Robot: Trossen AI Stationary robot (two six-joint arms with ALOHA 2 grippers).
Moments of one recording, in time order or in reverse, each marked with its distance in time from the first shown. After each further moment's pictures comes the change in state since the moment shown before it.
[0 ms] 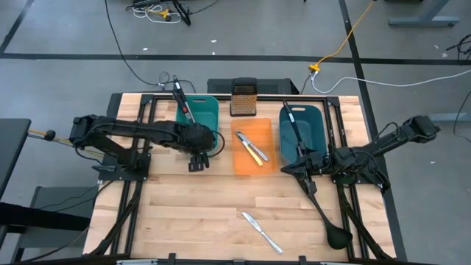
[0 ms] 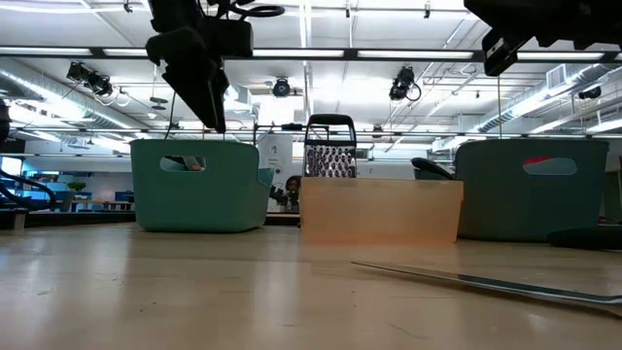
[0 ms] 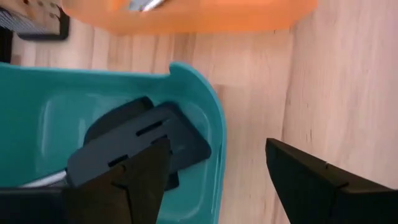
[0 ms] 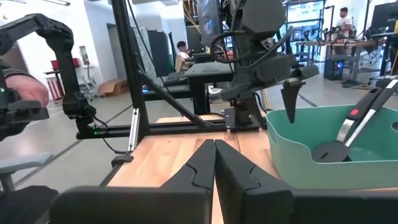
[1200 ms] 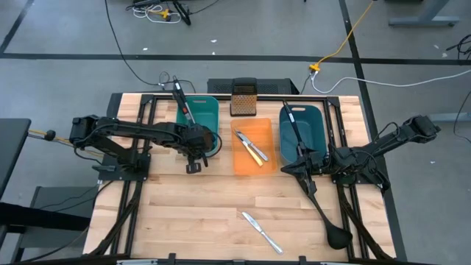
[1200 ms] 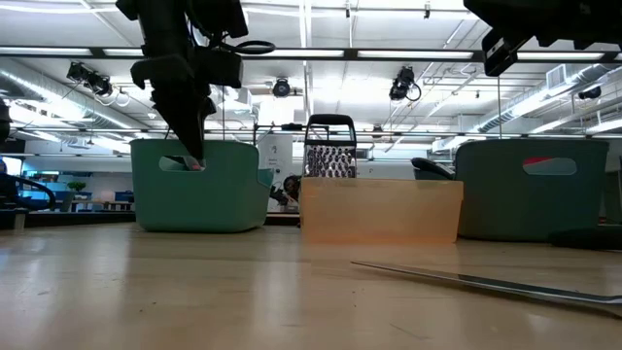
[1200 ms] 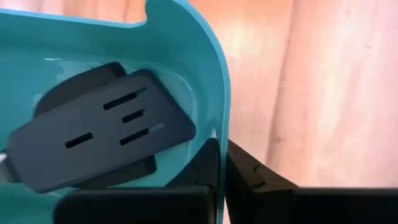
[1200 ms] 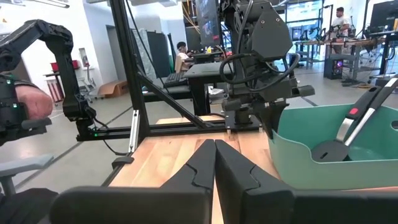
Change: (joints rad) left arm 0.033 -0.004 -0.124 0.061 0.118 -0.042; right arm 0.000 0.000 0.000 0.002 0.003 0.010
